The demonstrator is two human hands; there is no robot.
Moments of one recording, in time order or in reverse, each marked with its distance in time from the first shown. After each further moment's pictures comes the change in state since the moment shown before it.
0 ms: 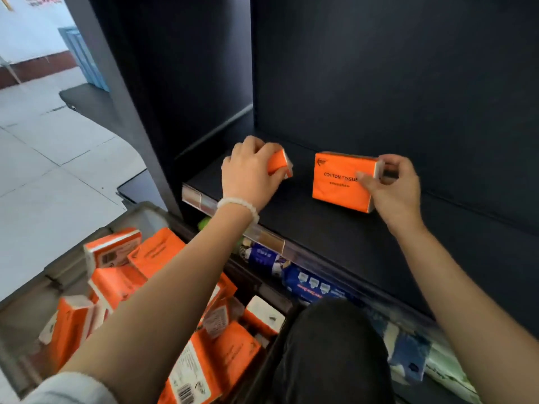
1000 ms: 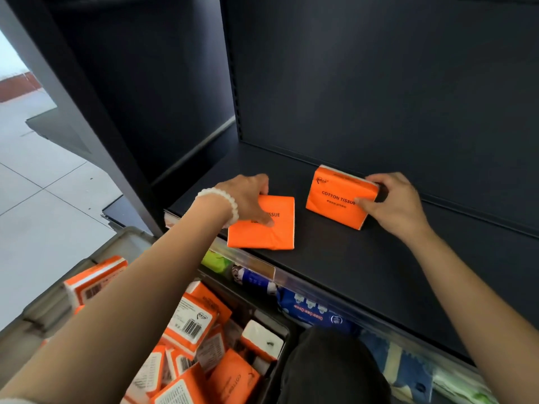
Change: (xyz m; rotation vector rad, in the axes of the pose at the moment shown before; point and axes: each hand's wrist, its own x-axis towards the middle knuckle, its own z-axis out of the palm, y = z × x) left_hand 0.054 -0.008 0.005 0.053 -0.880 -0.025; right_hand 0.045 0.026 -0.018 -0.453 -0.165 -0.118
